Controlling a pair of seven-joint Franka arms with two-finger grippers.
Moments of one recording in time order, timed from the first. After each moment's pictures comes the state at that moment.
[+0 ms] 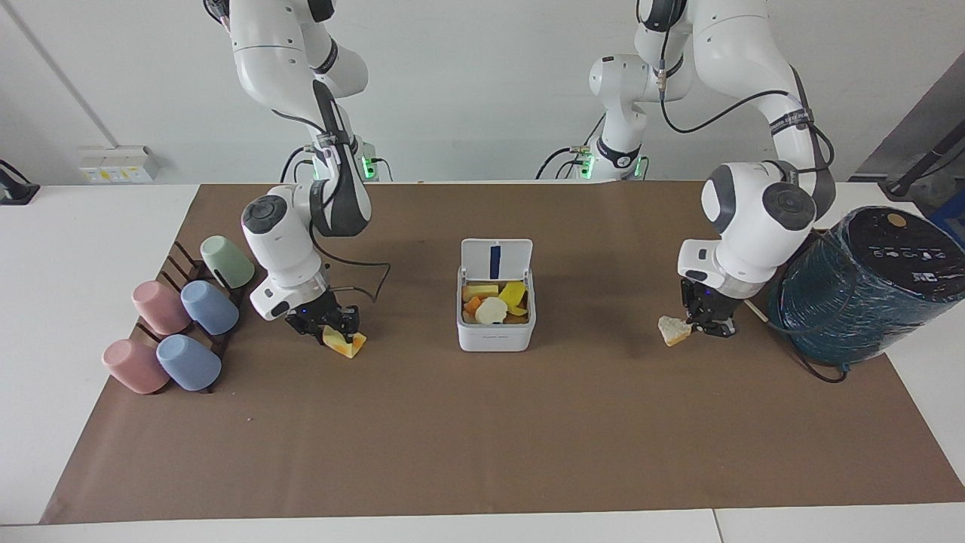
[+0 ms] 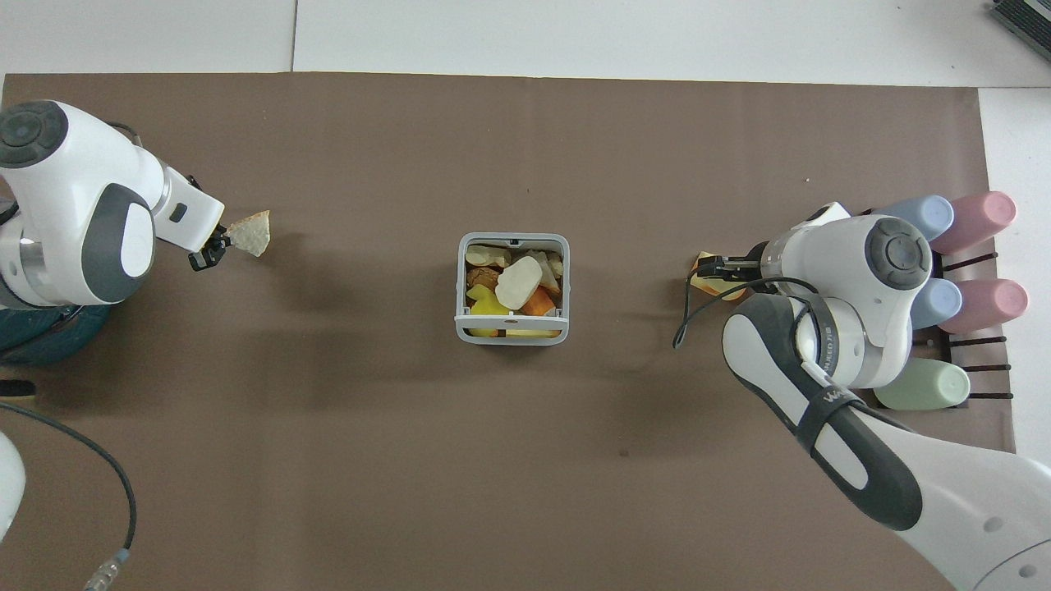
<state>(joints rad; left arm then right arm) -0.20 0.28 0.04 -1.75 0.00 2.02 1.08 0.19 0.29 -0.07 -2.10 0.17 2.54 0.07</state>
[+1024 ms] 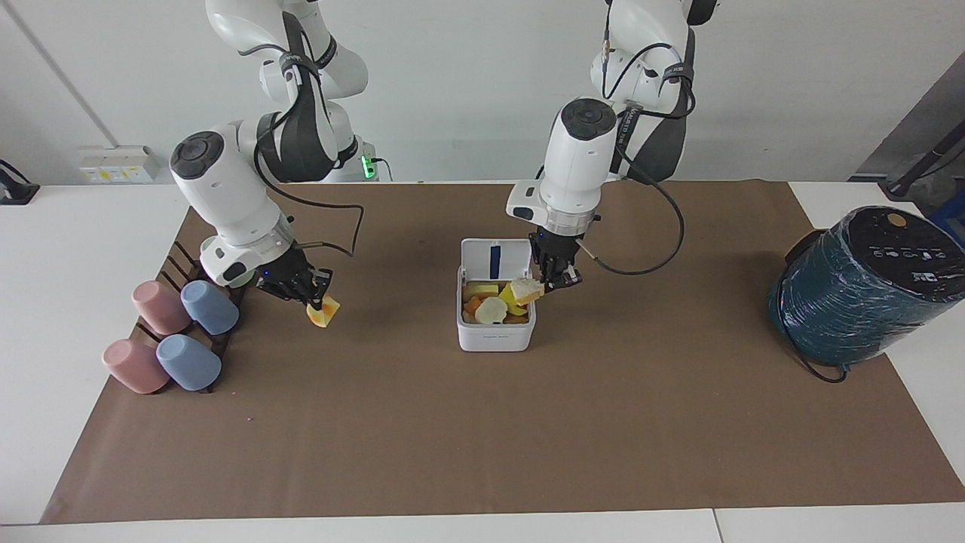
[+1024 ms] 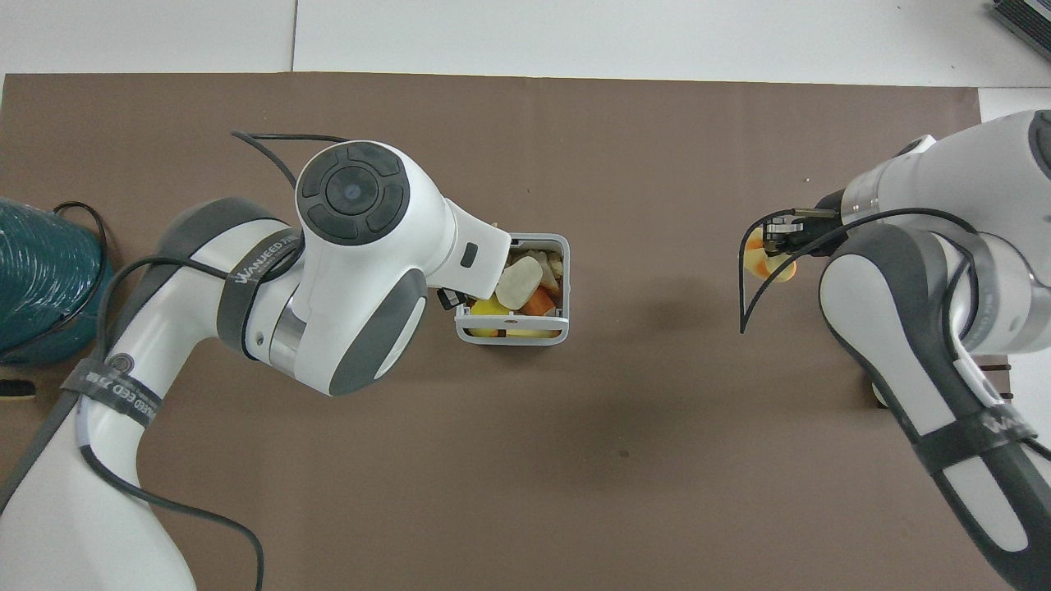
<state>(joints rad) -0.59 0.26 0.03 -1.65 0.00 2.02 0.66 0.15 0.15 -0.08 -1.82 0.18 2.02 0.11</state>
